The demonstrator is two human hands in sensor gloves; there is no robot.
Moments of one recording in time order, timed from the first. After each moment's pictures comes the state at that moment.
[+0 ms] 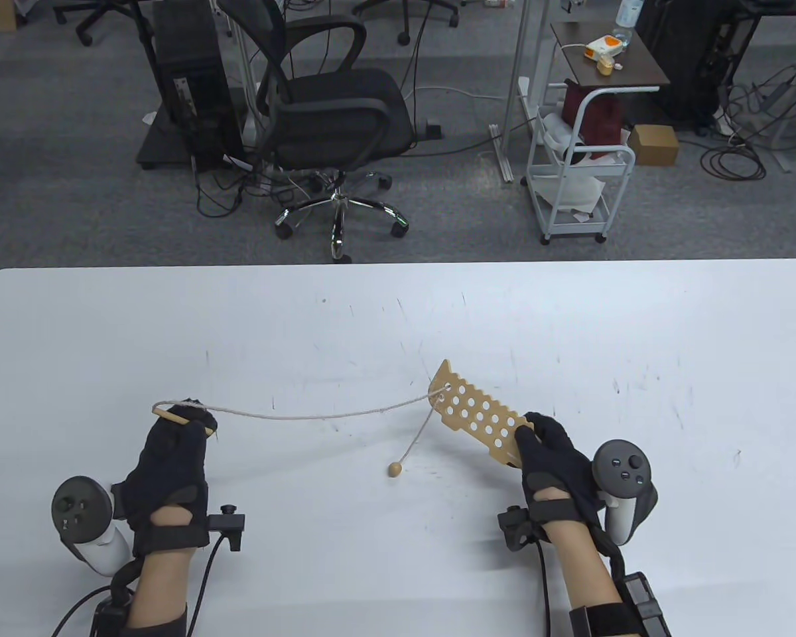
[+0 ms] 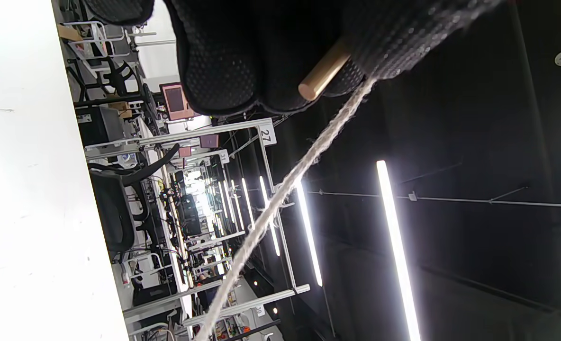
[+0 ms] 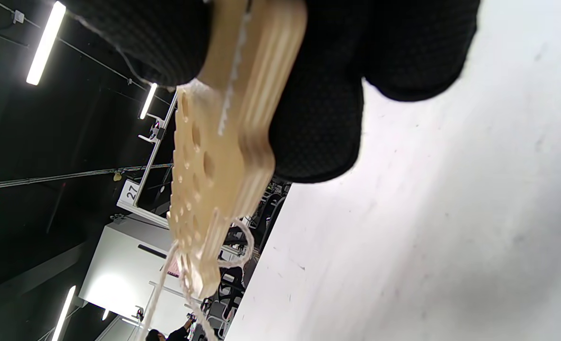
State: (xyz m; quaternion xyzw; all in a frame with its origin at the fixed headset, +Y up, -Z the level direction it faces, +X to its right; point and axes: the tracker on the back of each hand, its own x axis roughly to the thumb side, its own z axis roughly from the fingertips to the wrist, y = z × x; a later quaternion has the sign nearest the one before) left_hand -0.342 -0.686 -0.288 0.21 0.00 0.62 0.75; right_hand 0.207 -0.757 -0.327 -0.10 -0.10 0.80 0.58
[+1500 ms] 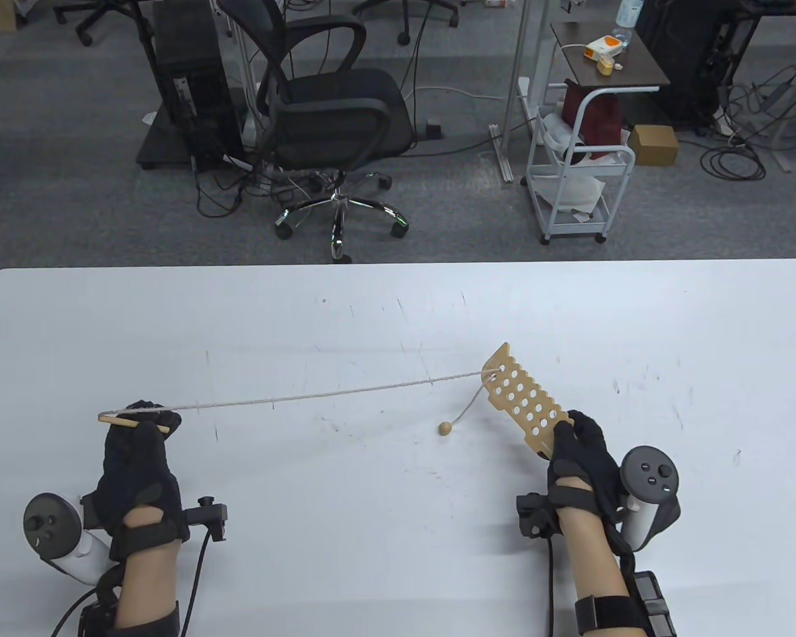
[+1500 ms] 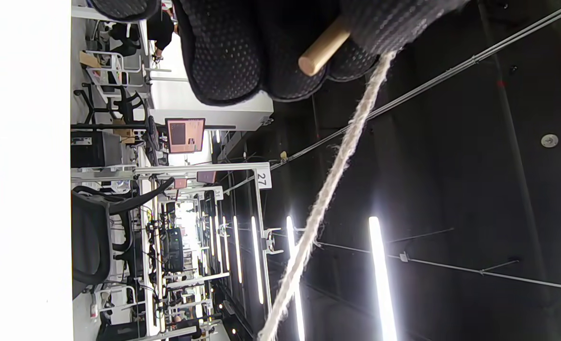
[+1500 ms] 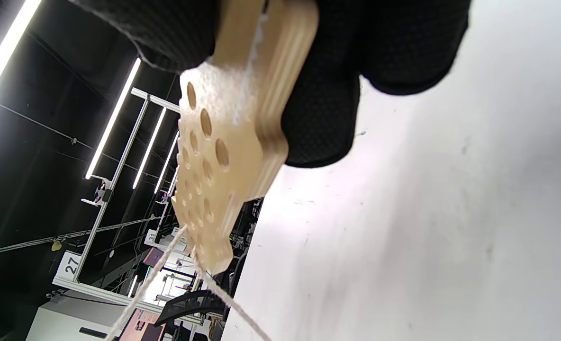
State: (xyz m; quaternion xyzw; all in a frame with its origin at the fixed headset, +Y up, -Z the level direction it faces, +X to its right) left_hand -0.363 -0.685 -0.280 0.26 0.03 0.67 0.70; right_hand 0.237 -0.767 -0.323 -0.22 -0.13 0.77 0.59
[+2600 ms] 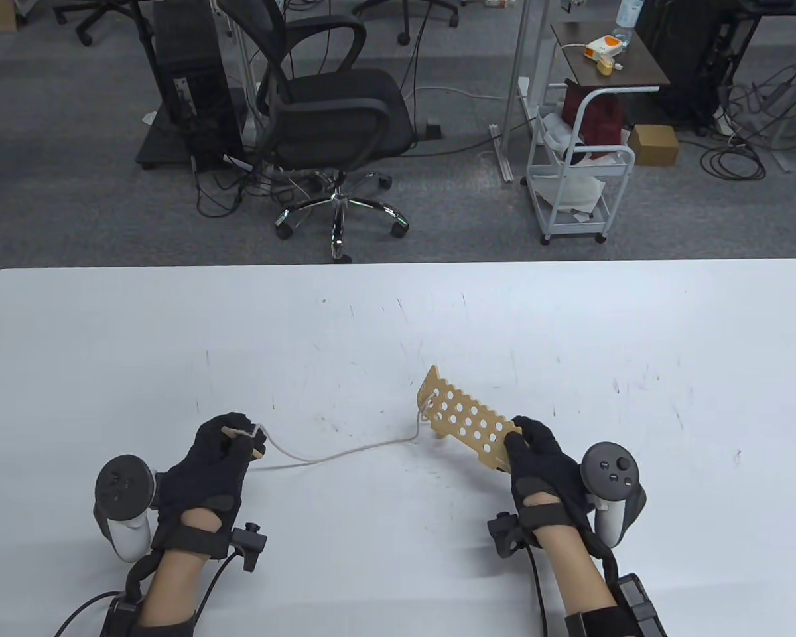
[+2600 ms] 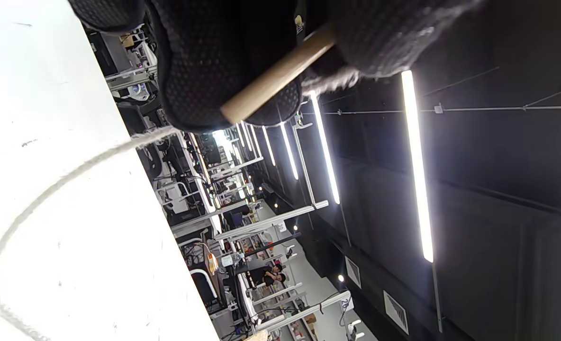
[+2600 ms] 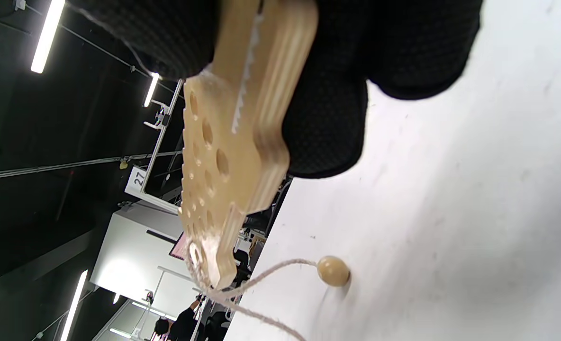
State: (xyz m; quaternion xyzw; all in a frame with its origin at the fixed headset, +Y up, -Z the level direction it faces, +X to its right) left_hand -0.307 -0.697 -0.301 0.09 -0.07 0.59 0.80; right_hand 0.186 -0.755 -0.322 -0.07 -0.08 0.80 0.59
